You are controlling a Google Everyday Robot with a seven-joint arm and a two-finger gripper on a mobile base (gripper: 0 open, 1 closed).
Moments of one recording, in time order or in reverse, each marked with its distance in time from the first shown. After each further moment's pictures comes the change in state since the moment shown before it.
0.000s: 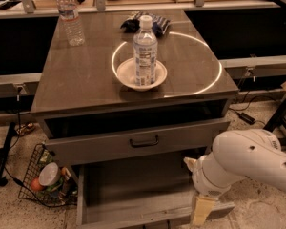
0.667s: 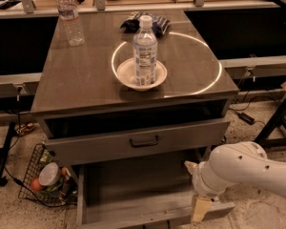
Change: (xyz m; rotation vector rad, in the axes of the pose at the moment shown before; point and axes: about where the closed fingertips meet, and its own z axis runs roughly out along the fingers) arm 0.037 -0.024 0.071 0.033 0.004 -0.018
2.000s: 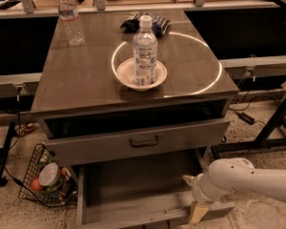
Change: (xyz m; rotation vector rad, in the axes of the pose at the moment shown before) arm 0.044 -0.004 0.103 -0.036 -0.052 -0.039
